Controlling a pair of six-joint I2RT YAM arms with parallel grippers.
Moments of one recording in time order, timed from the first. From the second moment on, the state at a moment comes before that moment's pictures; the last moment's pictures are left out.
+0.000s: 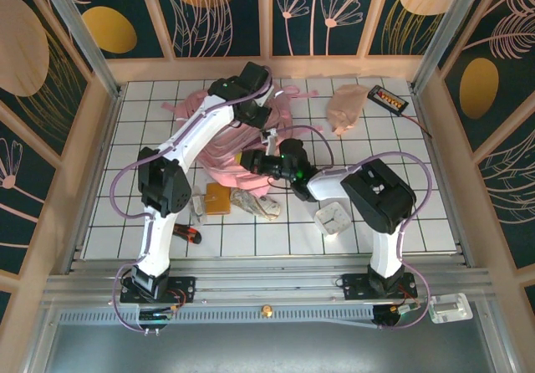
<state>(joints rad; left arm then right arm) -0.57 2.17 2.20 -1.05 -0.05 -0.10 0.75 1.90 0.91 0.85 -0.44 0.96</state>
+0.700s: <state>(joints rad) -0.55 2.40 2.74 -1.34 -0.09 -0.16 0.92 2.23 1.29 0.93 -0.17 0.90</state>
